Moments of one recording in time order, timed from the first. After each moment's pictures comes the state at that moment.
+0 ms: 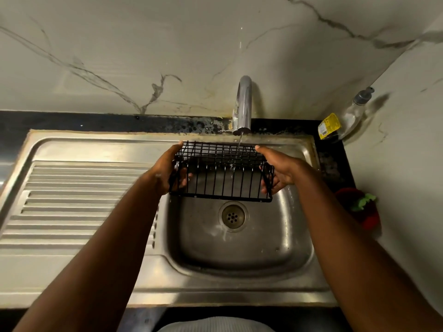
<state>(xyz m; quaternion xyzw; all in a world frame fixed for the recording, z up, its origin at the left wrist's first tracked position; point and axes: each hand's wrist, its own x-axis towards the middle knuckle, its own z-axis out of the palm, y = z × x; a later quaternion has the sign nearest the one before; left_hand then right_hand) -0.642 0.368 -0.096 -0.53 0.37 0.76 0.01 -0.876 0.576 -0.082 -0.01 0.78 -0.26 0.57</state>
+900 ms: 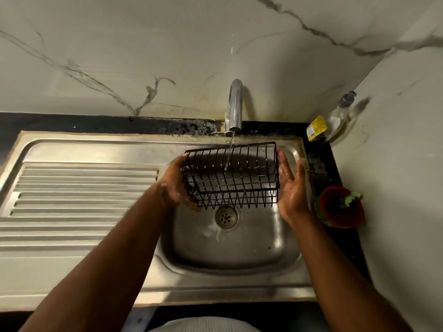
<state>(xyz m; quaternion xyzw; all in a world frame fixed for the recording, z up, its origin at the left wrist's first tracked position) -0.649 0.411 -0.109 -0.47 0.32 0.82 0.04 -0.810 0.655 -0.095 -0.08 0.66 -0.67 0.33</state>
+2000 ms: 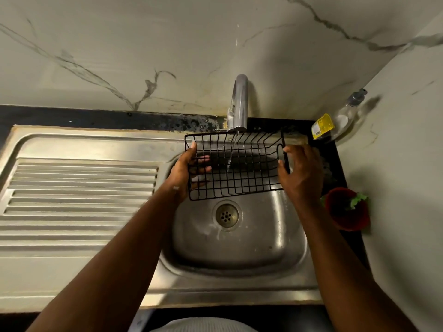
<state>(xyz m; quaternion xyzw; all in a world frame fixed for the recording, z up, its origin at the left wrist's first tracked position) -0.664 0.420 -0.113 -0.42 0.45 0.79 -0.08 -0.856 0.650 -0.100 -0.37 0.88 -0.25 -0.15</state>
